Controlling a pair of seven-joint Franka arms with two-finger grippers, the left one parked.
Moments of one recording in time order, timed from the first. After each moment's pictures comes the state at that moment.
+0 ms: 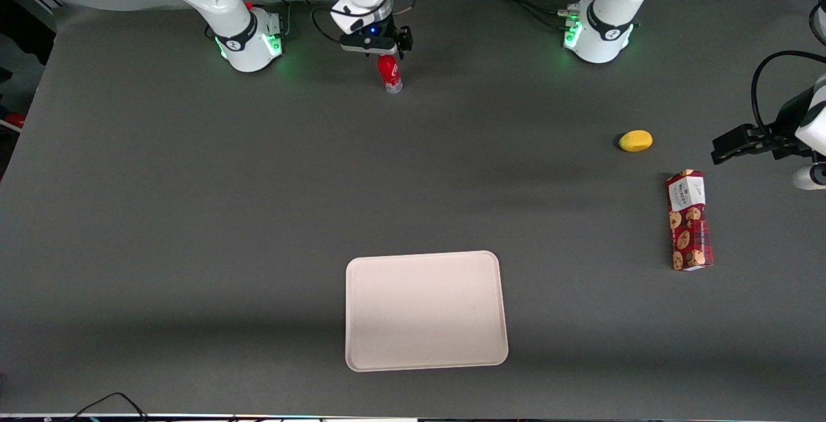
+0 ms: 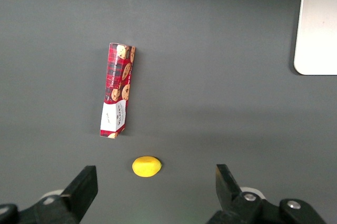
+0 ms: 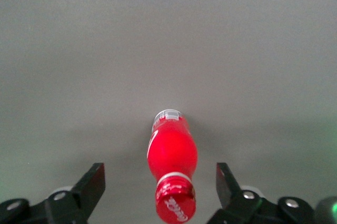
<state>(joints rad) 0.12 -0.19 1.07 -2.45 0.31 2.33 1.14</state>
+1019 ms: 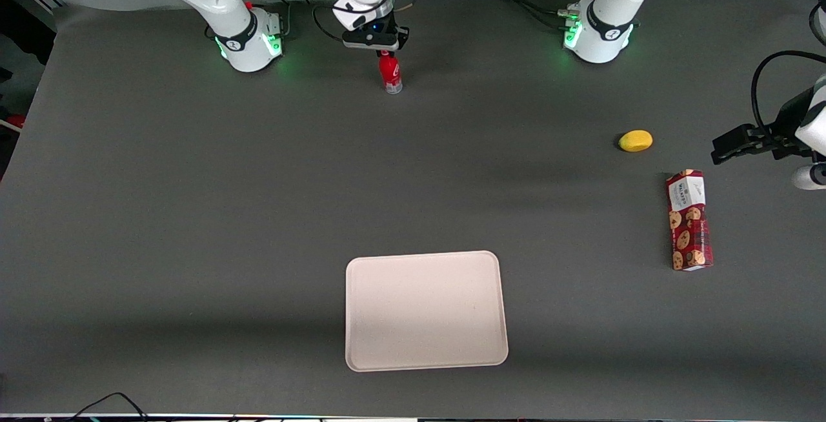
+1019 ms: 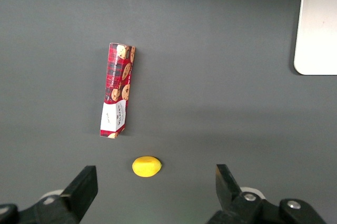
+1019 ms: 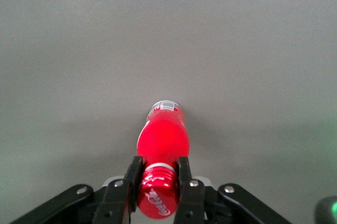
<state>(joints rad) 0.13 -0.20 1.07 -2.46 0.31 2.34 1.14</state>
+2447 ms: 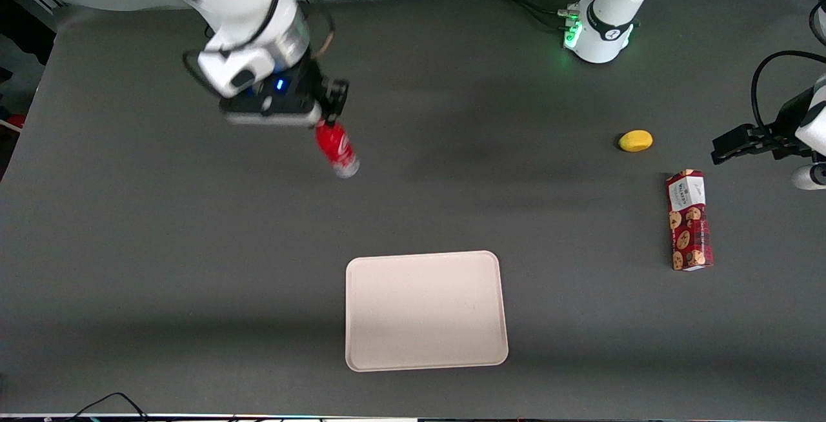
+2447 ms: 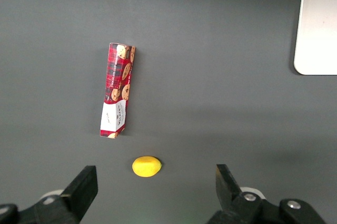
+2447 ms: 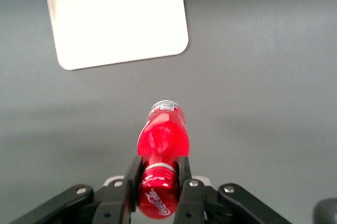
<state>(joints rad) 0.12 0.28 0.57 -1.34 -0.15 1.64 0.76</state>
